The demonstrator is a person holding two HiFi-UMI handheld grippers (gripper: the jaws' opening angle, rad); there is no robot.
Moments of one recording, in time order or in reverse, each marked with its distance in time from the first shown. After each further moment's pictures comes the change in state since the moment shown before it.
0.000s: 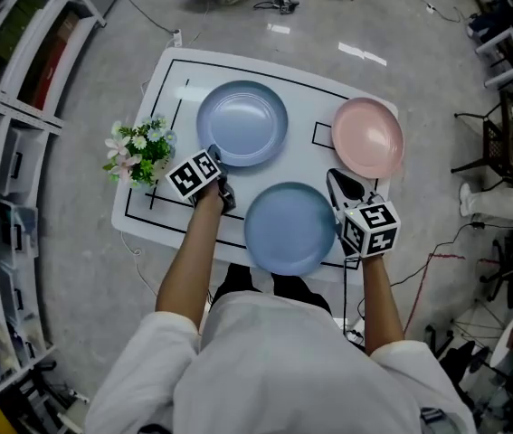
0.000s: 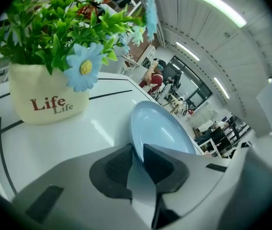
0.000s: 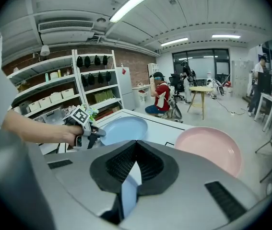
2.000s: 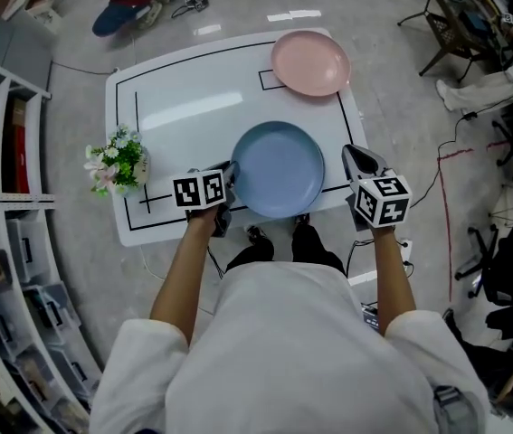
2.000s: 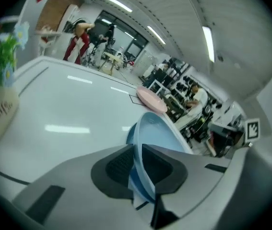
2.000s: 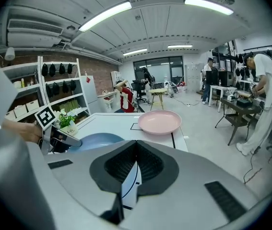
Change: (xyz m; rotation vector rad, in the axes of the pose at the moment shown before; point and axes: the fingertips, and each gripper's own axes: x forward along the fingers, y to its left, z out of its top) left arm -0.121 -0.092 -0.153 0.655 0.482 -0.491; right arm -0.159 0.003 -0.107 0.262 -0.098 -0.413
